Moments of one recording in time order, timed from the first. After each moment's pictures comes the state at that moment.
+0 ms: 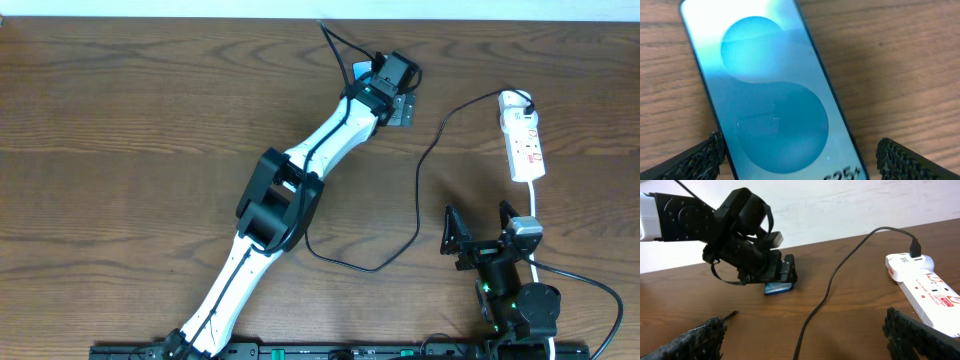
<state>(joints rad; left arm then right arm) -0.64 2.59 2.22 -0.61 -0.16 -0.38 0.04 0.01 0.01 -0.06 -0.13 0.23</state>
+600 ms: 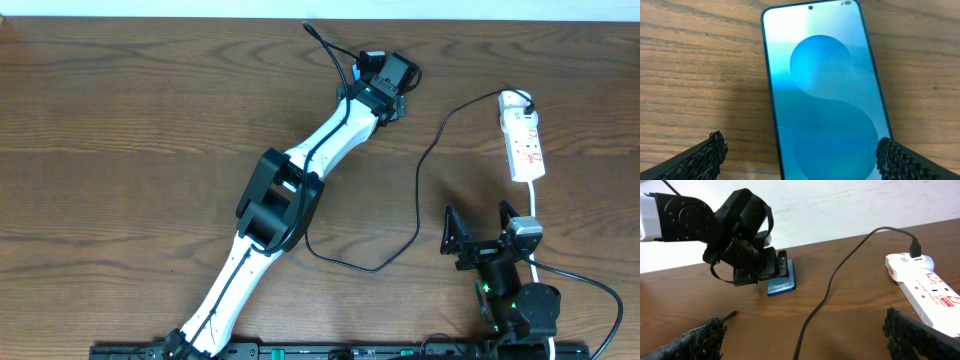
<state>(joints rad) -0.64 2.59 2.22 -0.62 -0.33 -0.60 0.04 0.01 0.01 -0.06 -0.13 0.23</state>
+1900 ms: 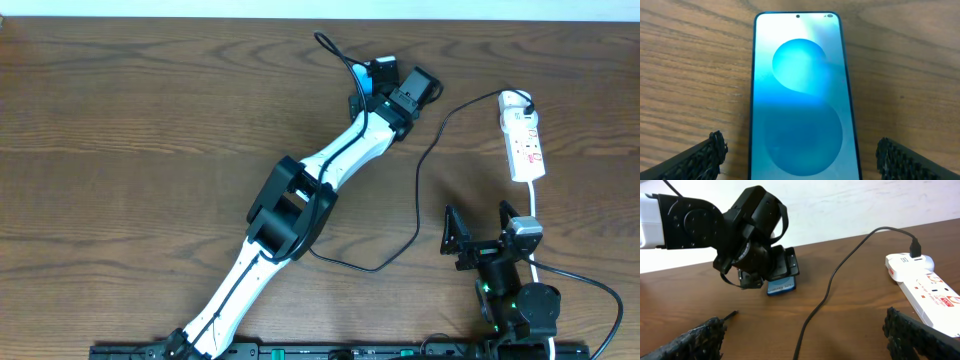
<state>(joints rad) -0.71 2.60 2.21 -0.57 -0.49 -0.74 0.04 0.01 0.01 -0.06 -0.13 0.23</state>
